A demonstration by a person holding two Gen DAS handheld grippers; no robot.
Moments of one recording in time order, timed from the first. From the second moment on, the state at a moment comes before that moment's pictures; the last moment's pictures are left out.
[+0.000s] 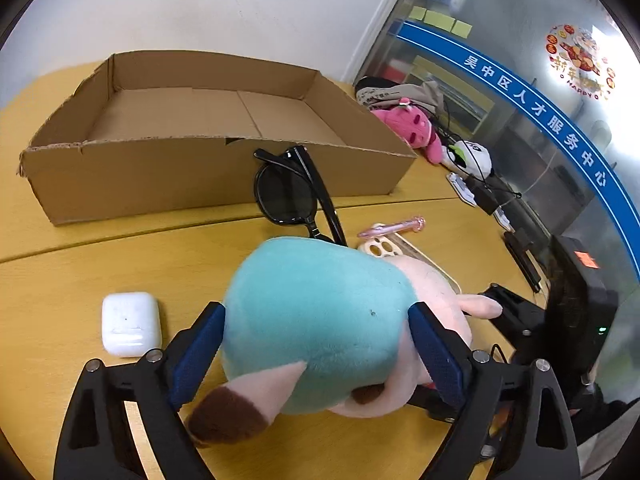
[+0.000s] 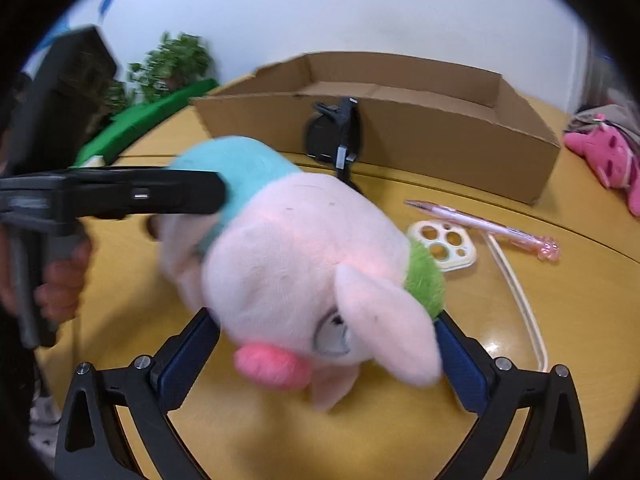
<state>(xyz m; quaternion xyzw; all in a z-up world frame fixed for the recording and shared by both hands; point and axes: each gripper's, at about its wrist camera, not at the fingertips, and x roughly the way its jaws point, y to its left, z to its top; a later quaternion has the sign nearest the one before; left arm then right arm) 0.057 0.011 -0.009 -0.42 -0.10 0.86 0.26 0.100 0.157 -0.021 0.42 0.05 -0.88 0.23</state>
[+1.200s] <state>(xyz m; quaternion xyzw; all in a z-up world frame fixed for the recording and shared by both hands) -0.003 -0.035 0.231 -0.25 -0.06 0.94 0.22 0.012 0.123 0.207 0.23 0.09 -0.93 0.27</state>
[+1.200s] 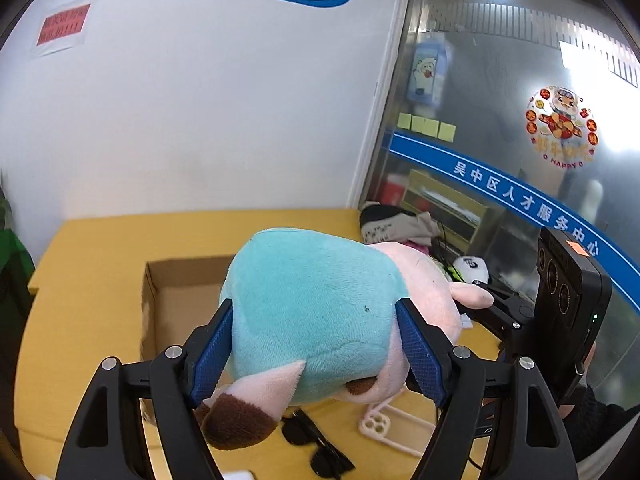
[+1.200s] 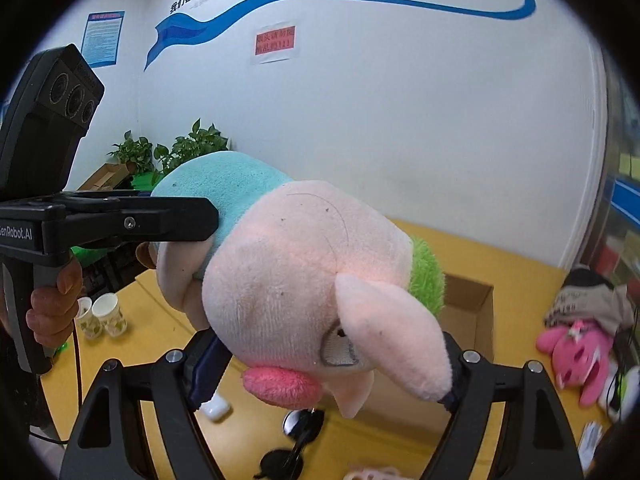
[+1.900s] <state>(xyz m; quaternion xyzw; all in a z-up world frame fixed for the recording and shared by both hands) -0.181 -0.096 0.205 -0.31 -0.09 0.93 0.19 -0.166 0.066 0.200 0.29 0.12 -0.90 0.29</state>
